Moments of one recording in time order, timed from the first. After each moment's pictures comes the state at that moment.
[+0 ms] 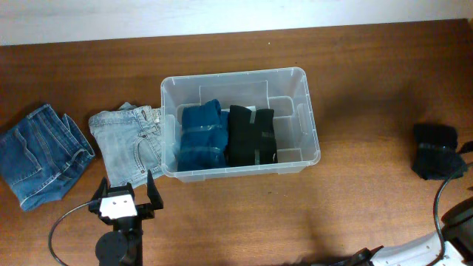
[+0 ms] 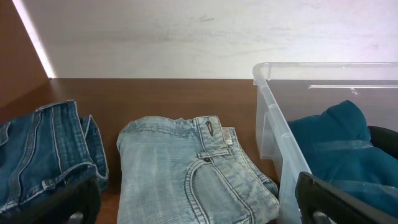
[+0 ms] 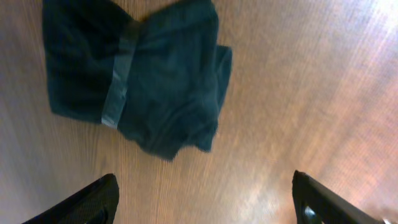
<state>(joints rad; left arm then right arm) -0.05 0.01 0.06 -0.16 -0.16 0.00 -1.02 1.90 1.56 -1.15 -0.22 0.41</state>
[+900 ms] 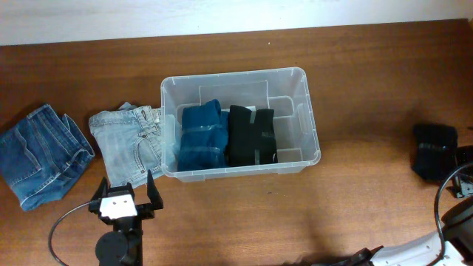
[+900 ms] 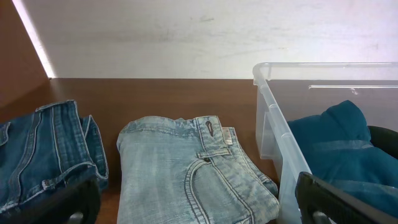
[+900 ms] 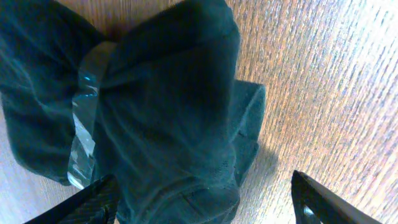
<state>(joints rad) -0.05 0.01 0.06 -0.16 -0.16 0.00 -1.02 1.90 1.25 -0.73 -0.30 0.48</state>
